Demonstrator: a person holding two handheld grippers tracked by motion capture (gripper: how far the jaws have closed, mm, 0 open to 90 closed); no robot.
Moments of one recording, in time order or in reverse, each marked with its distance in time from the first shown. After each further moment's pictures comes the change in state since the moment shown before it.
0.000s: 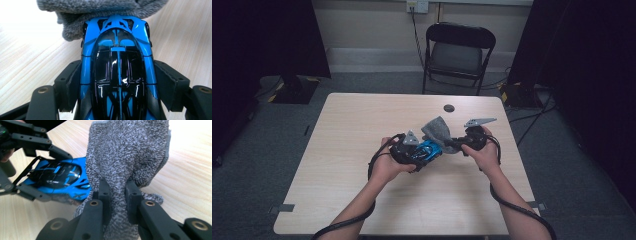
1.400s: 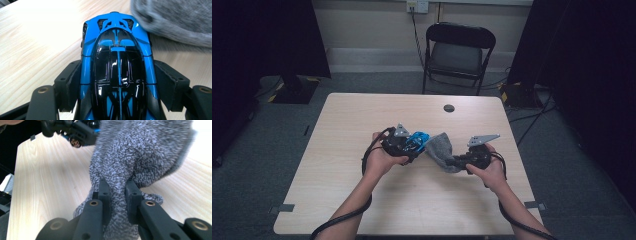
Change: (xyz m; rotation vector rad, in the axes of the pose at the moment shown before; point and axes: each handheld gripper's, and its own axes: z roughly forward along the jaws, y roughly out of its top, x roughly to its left) left arm 0.030 -0.005 -0.009 -0.002 0.083 -0.075; right arm 0.026 -0.042 -0.016 0.031 0.119 -0.066
